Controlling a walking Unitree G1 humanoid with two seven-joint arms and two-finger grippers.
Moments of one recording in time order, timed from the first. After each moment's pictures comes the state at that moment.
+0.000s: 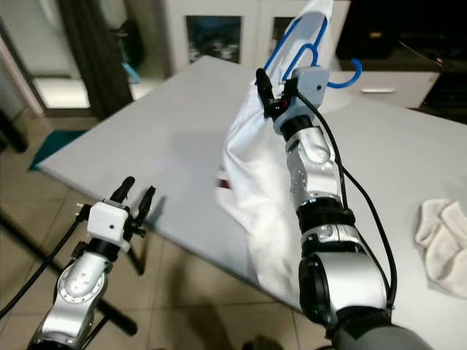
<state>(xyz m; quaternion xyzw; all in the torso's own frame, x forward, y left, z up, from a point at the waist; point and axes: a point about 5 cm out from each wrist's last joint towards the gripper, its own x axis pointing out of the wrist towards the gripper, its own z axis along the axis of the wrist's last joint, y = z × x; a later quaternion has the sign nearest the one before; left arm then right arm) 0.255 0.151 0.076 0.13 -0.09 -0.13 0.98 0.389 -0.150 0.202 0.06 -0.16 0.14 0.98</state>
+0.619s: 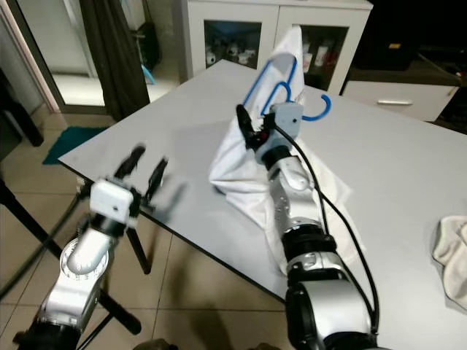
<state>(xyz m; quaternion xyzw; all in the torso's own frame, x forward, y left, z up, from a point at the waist) 0.272 0.138 0.137 0.15 -0.22 -0.17 0.95 0.370 -0.108 0.163 0.10 -0.11 0.19 0.97</state>
